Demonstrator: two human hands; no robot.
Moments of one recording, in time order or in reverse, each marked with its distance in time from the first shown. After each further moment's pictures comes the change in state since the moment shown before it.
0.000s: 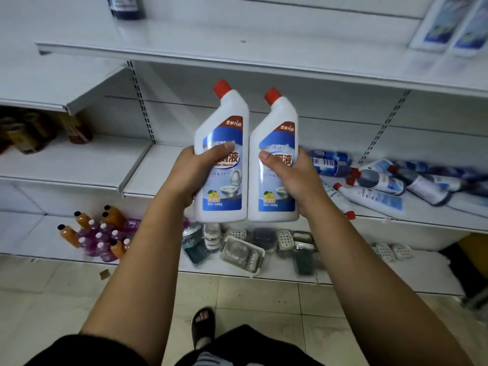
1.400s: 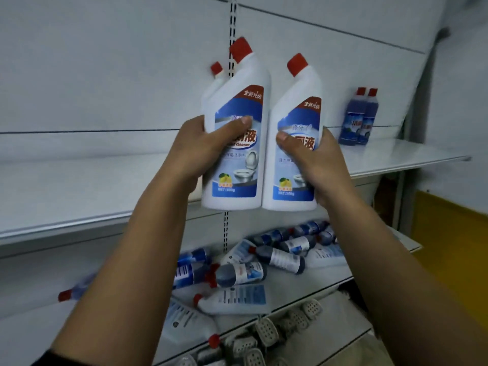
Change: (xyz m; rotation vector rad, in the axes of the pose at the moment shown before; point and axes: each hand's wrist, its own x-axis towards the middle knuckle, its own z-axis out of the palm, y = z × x) left_hand 0.121 0.178 0.410 0.084 -0.427 0.542; right_hand 0.068 -0.149 -0.391 -0.075 0.589 -0.455
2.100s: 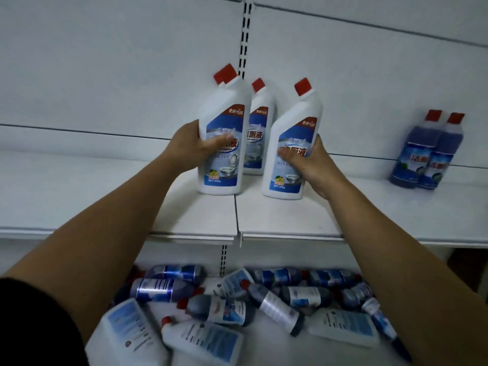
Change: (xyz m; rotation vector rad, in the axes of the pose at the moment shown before) left_hand 0.145 -0.059 0.045 0.499 0.255 -0.057; right_hand 0.235 0.109 -0.040 -0.013 -0.444 0.030
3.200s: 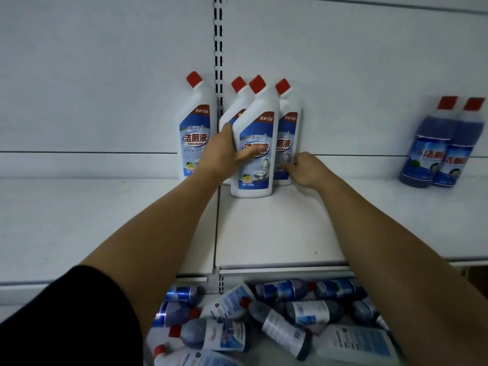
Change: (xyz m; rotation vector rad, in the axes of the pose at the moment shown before) left_hand 0.074 -0.003 0.098 0.125 0.043 0.100; right_hand 0.071 0.039 -0.018 -0.755 -0.092 0.141
